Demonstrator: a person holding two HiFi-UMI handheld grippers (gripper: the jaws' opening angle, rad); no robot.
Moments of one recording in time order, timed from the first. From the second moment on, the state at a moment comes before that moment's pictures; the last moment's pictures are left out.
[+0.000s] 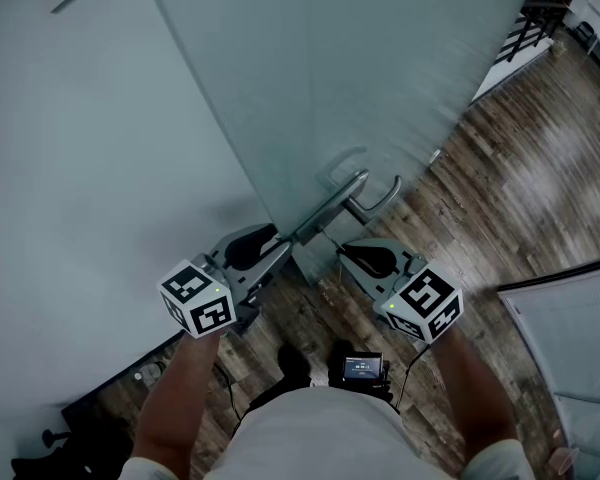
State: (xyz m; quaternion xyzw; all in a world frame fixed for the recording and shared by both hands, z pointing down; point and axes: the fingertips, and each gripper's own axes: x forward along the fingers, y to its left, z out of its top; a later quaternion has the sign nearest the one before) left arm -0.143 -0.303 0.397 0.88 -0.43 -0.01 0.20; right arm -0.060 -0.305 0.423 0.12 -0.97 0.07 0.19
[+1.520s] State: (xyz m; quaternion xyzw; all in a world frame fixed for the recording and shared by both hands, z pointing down) left arm -0.142 -0.303 0.398 0.88 -0.43 -0.02 0.21; right arm -0.077 -0.318 0.430 0.12 -0.97 0.09 0.18
